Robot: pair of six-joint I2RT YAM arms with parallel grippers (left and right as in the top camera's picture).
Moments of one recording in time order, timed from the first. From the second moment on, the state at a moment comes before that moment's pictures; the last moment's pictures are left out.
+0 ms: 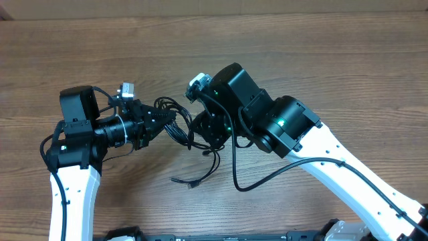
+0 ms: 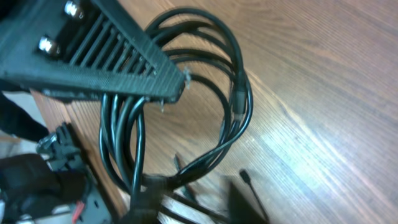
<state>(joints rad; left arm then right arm) 0.13 1.15 0.97 -0.68 1.09 -0.88 0.80 1.54 1.60 -0.94 -0.27 0.09</state>
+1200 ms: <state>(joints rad) 0.14 1.15 0.97 -0.51 1.19 -1.02 0.80 1.54 1.60 -0.90 -0.47 0.04</state>
